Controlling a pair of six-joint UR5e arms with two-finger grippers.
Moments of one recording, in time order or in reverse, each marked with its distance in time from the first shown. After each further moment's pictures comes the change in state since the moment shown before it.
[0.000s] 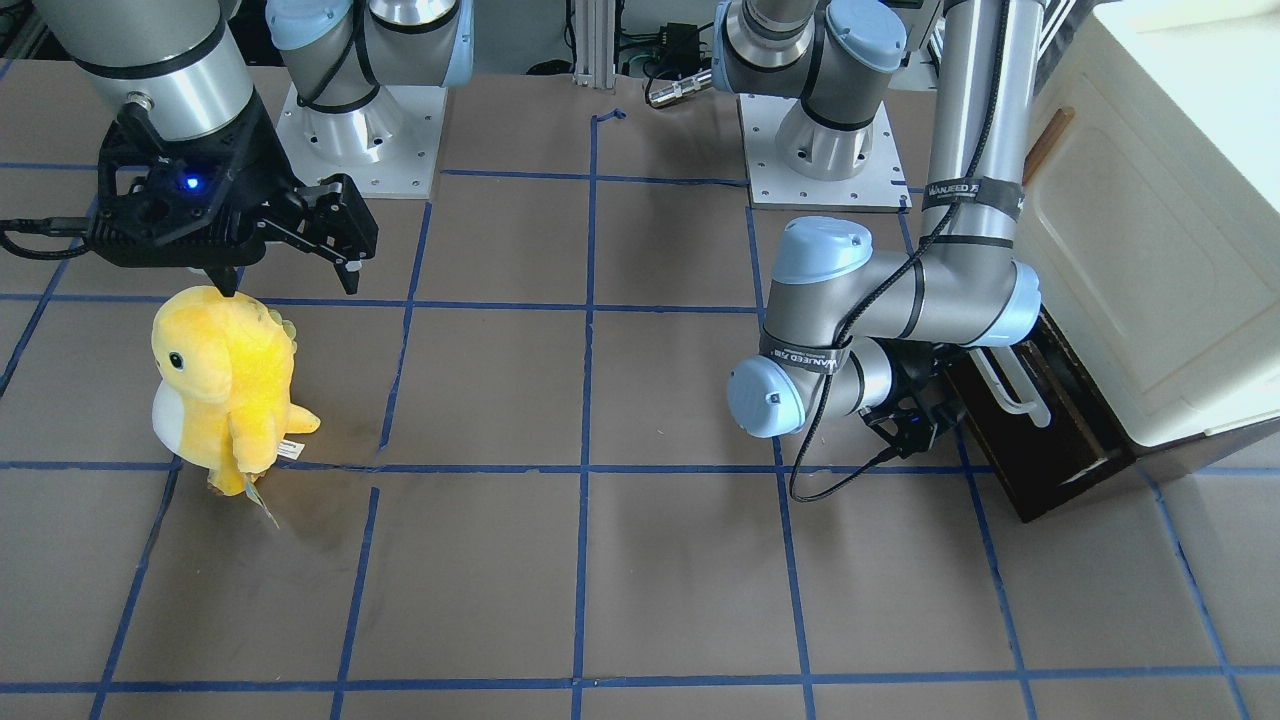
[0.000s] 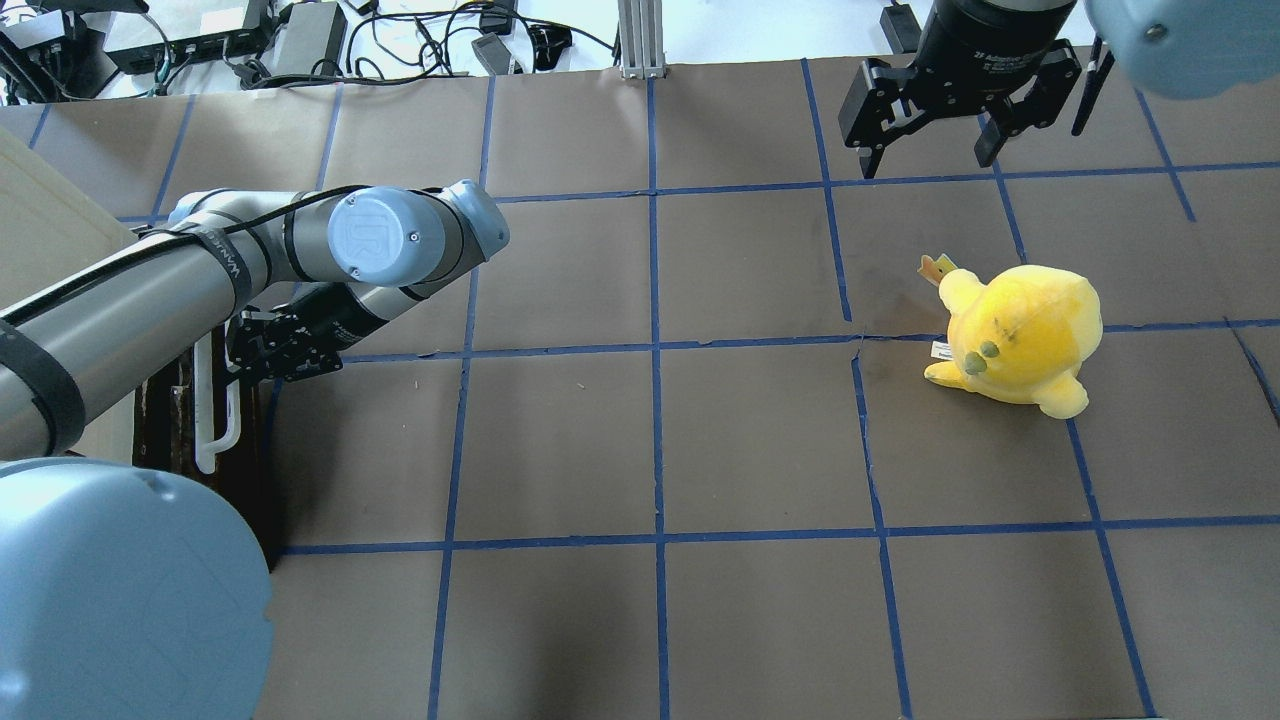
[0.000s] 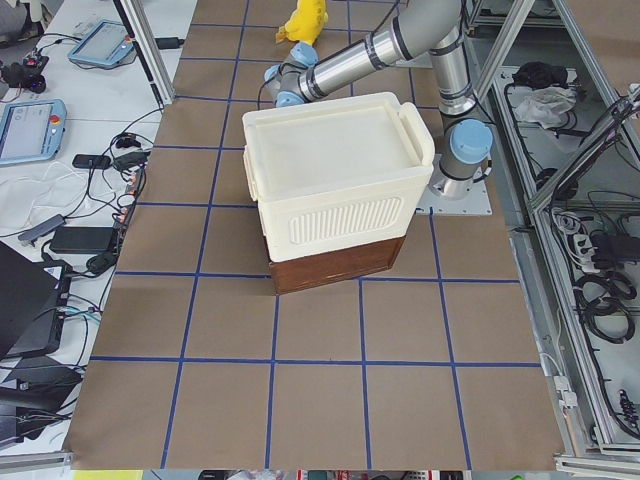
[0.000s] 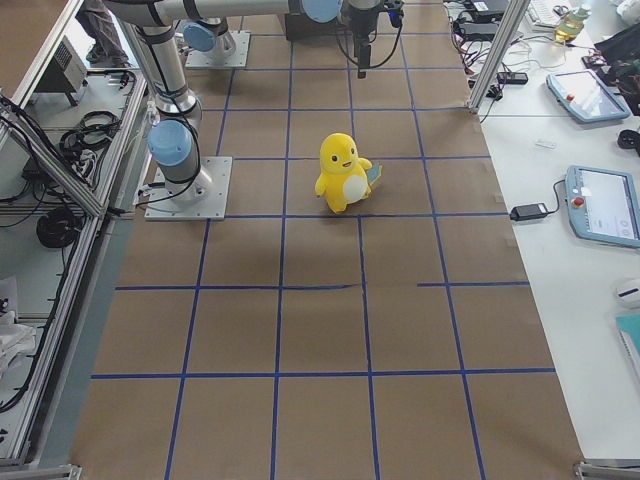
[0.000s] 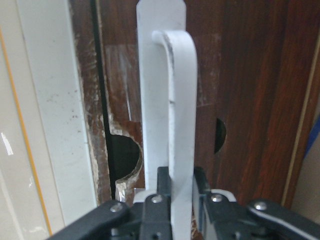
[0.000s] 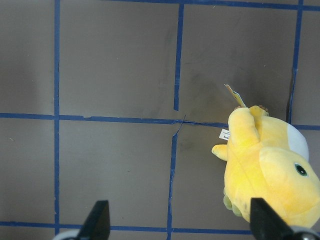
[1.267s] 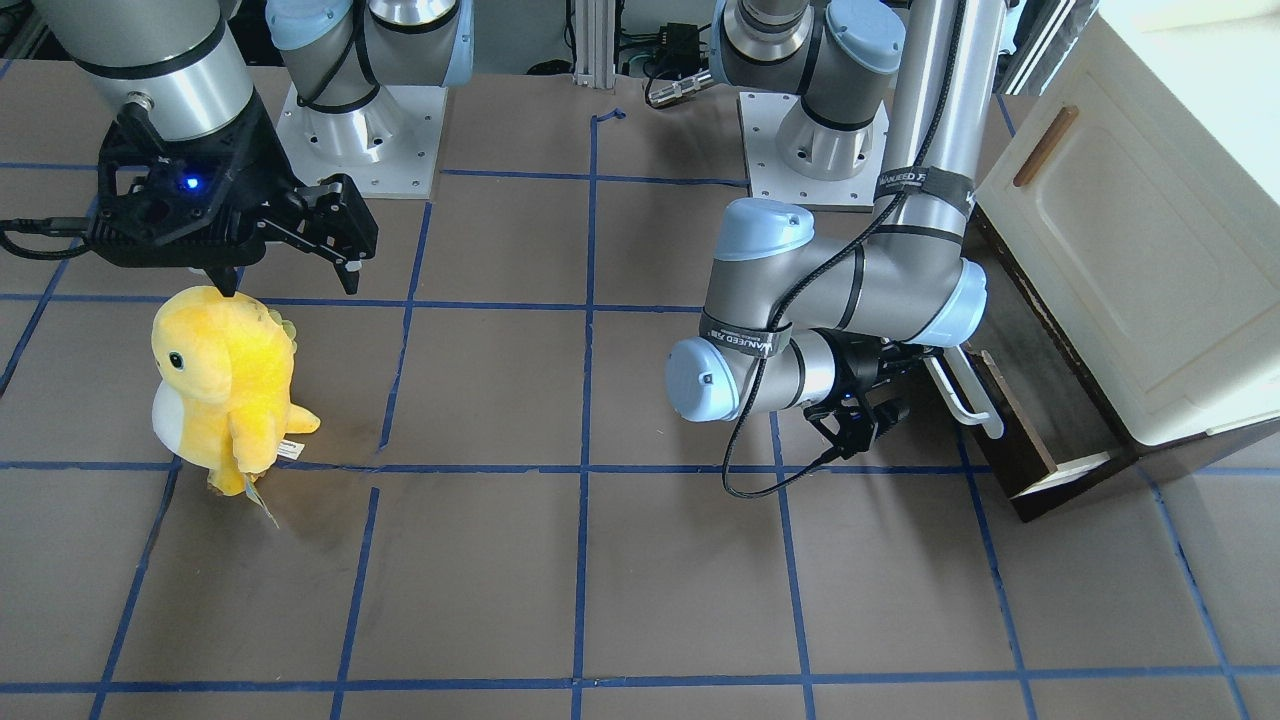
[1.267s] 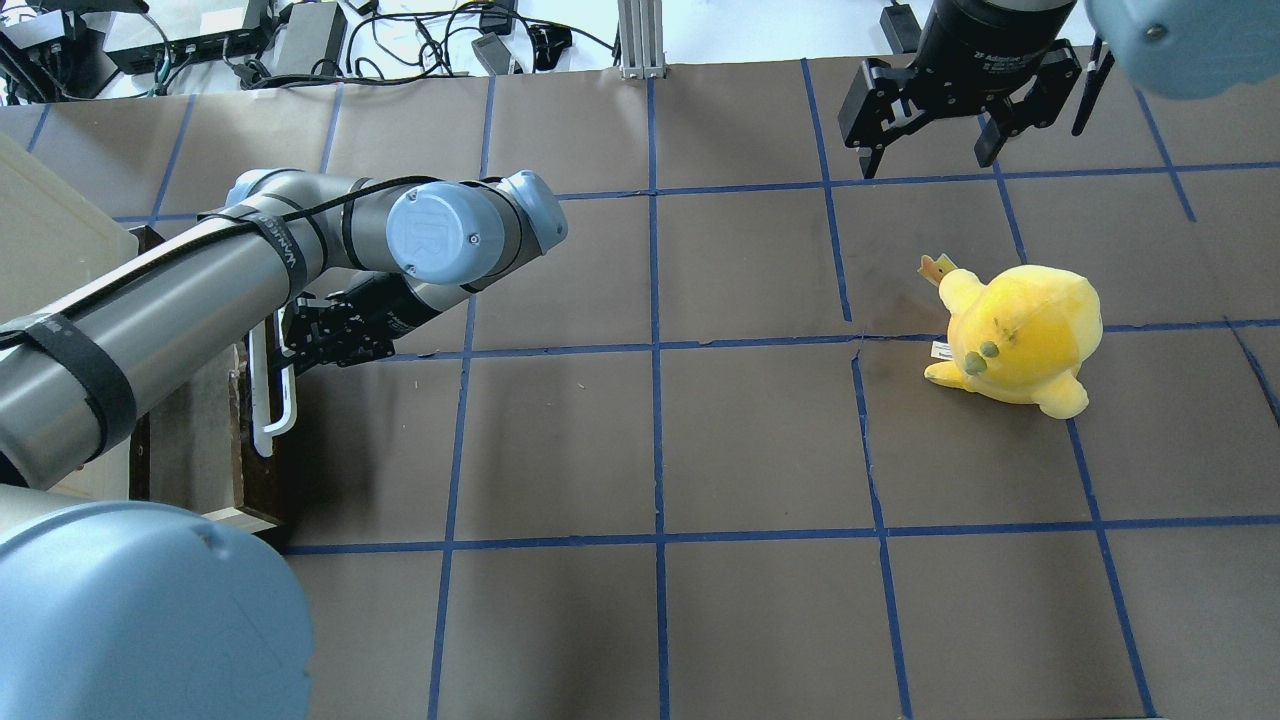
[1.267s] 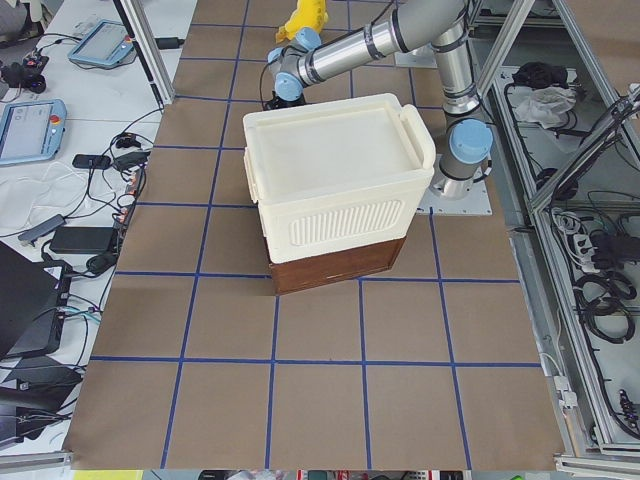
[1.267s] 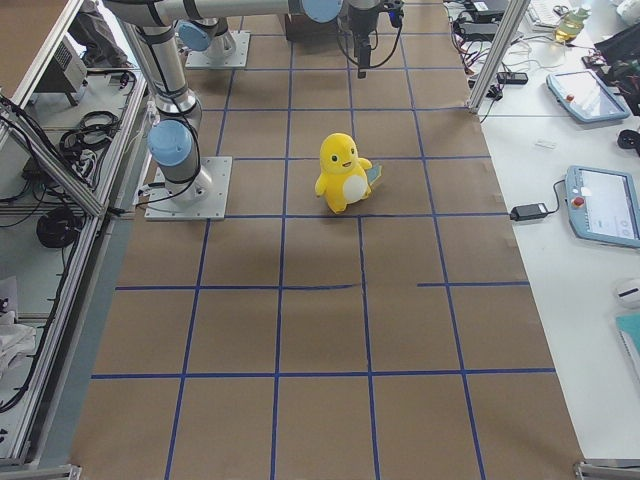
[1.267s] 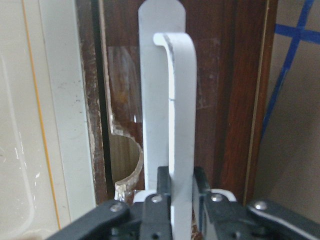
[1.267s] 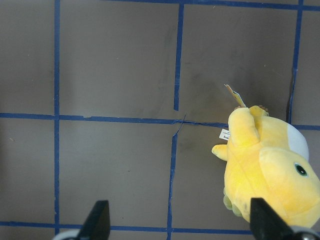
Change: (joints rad) left arm -0.101 -0.007 0.054 0.003 -0.049 0.001; right arm 0.000 0.000 0.000 0.000 0.000 0.000
